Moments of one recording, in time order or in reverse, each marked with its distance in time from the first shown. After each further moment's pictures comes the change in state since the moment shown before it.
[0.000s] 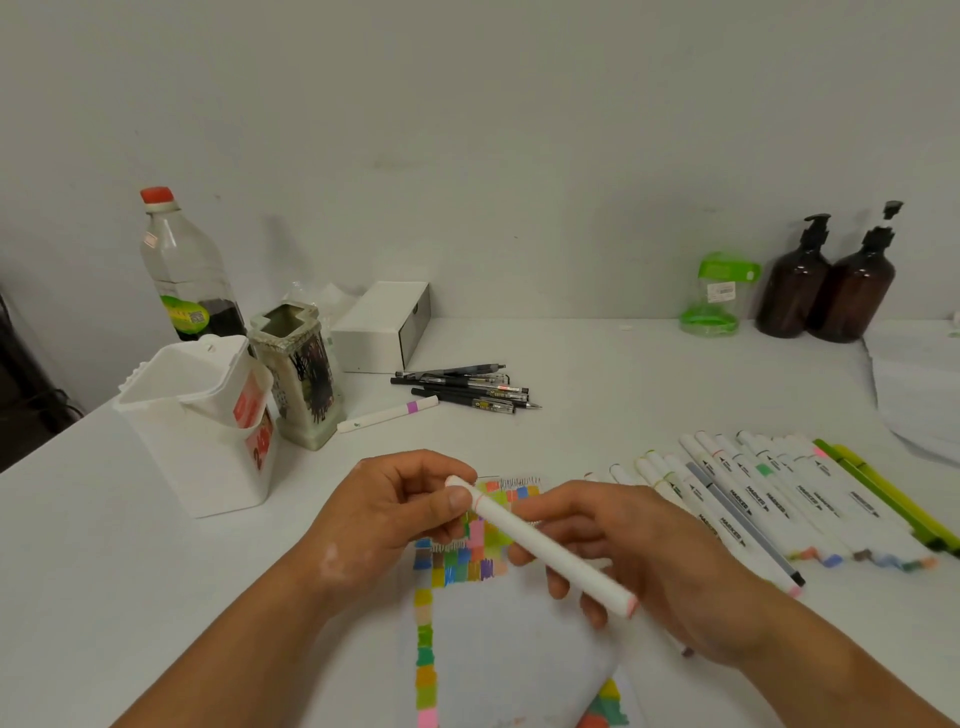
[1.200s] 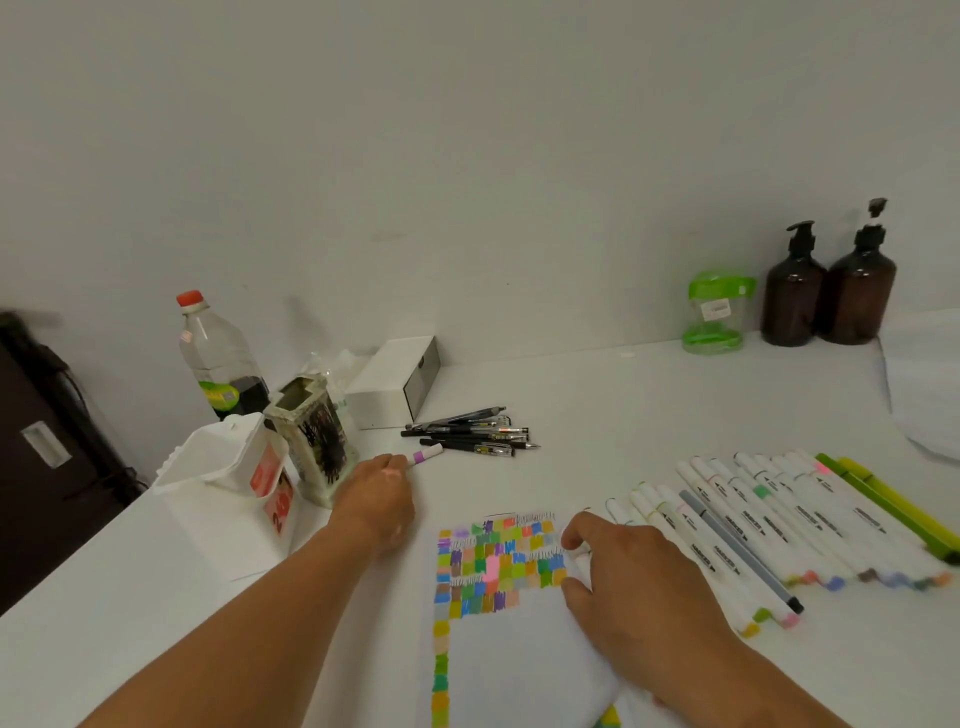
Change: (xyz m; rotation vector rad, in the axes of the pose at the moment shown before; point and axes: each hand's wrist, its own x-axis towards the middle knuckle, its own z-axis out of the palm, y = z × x) left_hand 0.100 -0.027 -0.042 1.513 0.324 -0.190; right_hand 0.003 0.025 -0.004 -1.074 0.518 0.136
